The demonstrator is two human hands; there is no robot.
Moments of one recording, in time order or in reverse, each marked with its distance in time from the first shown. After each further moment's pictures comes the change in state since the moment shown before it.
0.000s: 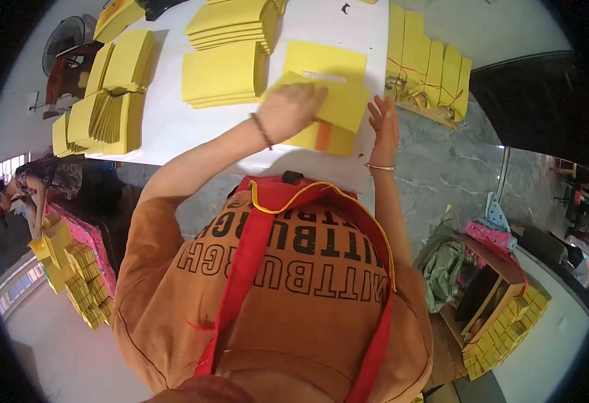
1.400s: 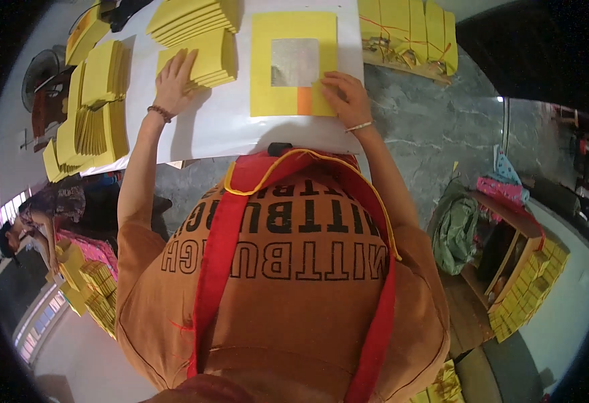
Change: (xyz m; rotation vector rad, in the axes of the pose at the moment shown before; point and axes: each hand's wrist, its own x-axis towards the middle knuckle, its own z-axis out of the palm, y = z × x) left_hand -0.102 -0.143 0.013 0.098 0.097 -0.286; right_hand -0.013 0.023 -0.005 -0.714 -0.313 -0.398
